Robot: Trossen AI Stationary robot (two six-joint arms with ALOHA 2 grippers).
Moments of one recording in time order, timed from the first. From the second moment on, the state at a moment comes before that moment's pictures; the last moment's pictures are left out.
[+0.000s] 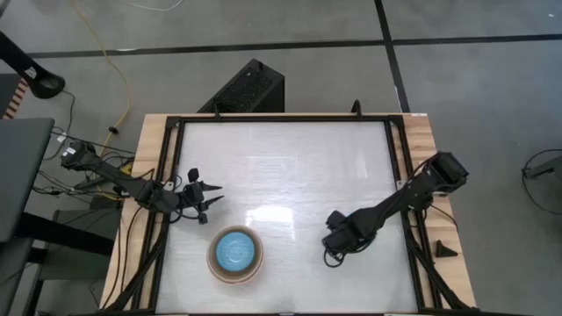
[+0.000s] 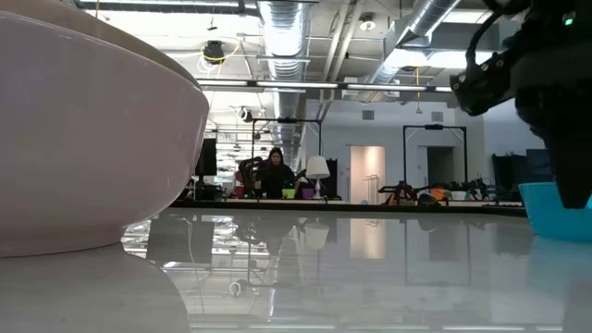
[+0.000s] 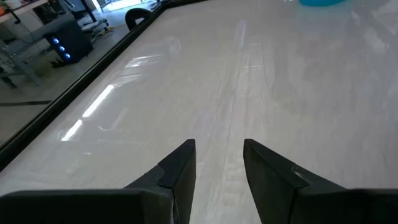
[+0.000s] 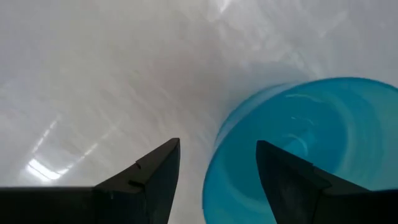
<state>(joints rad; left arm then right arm) -0.43 0.44 0.02 0.05 -0.74 -0.01 0.51 1.65 1.06 -0.92 0.05 1.26</state>
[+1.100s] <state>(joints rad) -0.43 0.44 0.02 0.05 -0.74 -0.01 0.42 1.76 1.37 -1.12 0.02 1.06</state>
